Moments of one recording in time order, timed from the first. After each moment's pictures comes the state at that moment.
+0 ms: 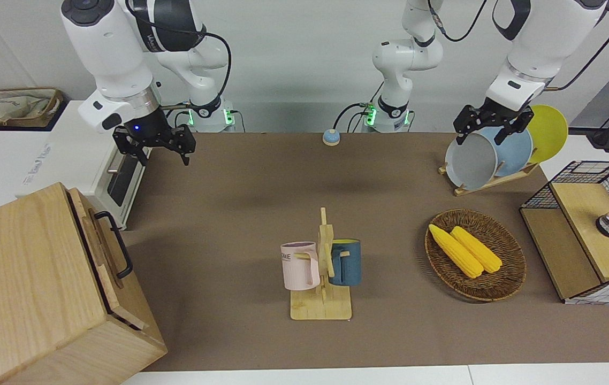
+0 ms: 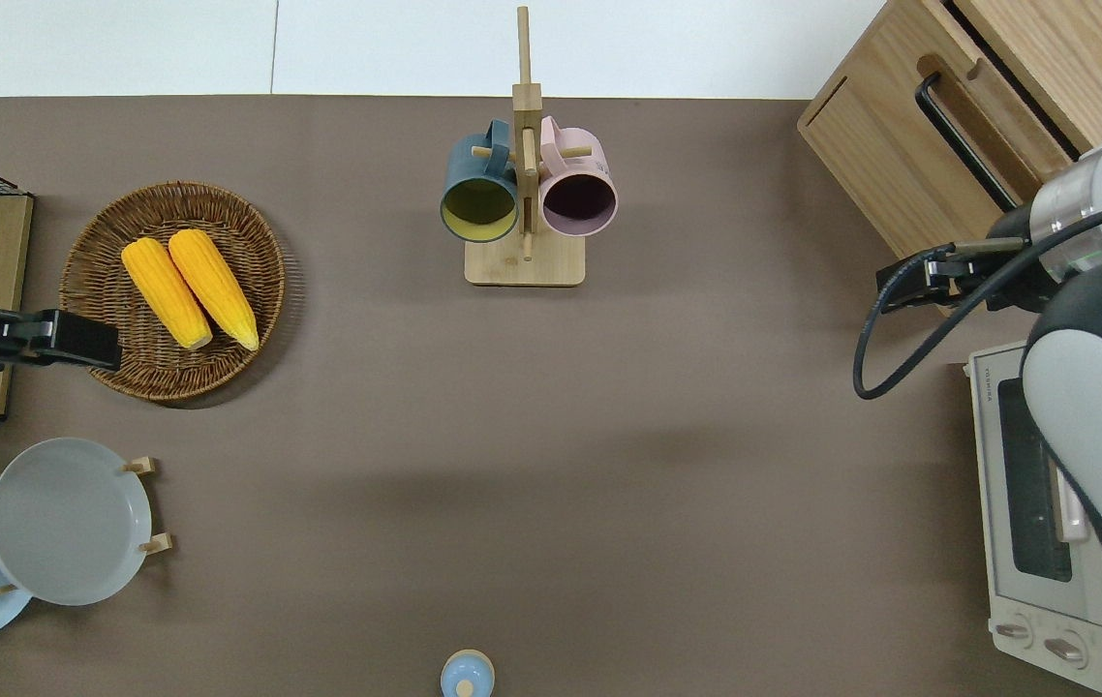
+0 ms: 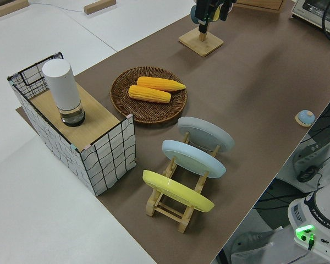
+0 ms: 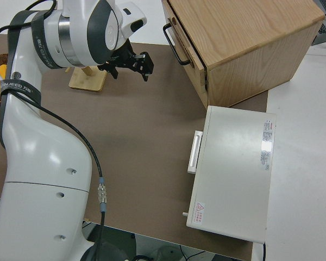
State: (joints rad) left arm 0.03 0.04 -0.06 -1.51 0.00 1.52 0.02; right arm -0.02 0.17 0.13 -1.41 -0.02 1.57 0.11
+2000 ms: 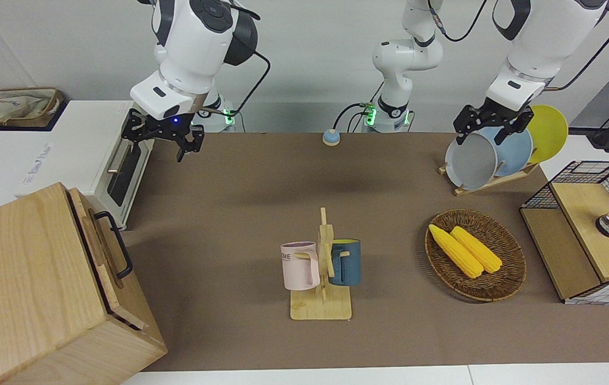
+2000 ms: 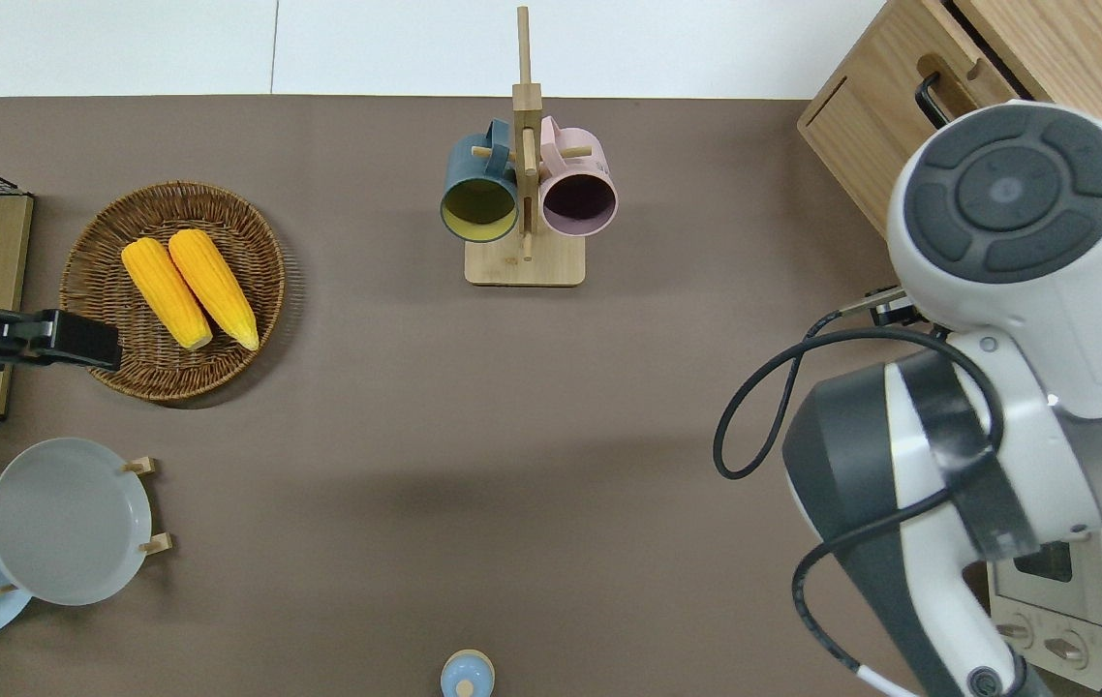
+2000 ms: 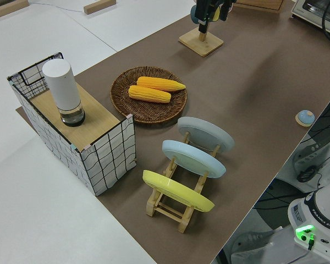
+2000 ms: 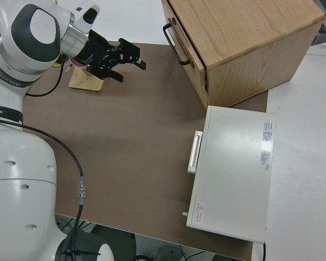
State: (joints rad) left arm 0.03 0.04 -0.06 -1.51 0.00 1.52 0.02; right arm 0.19 0.17 0.14 -1.44 -0.59 1.50 0.11
